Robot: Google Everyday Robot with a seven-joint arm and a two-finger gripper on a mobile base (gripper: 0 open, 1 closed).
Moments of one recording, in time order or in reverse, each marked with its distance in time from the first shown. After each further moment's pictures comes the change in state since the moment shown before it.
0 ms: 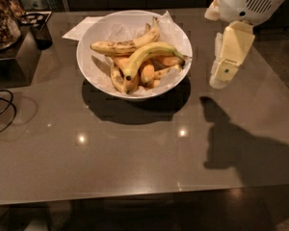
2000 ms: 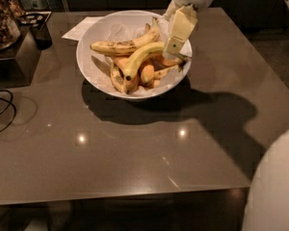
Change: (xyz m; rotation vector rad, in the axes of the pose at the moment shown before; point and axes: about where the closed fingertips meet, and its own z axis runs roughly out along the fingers) arm -0.070 -0.077 0.053 -0.111 -0.114 0.010
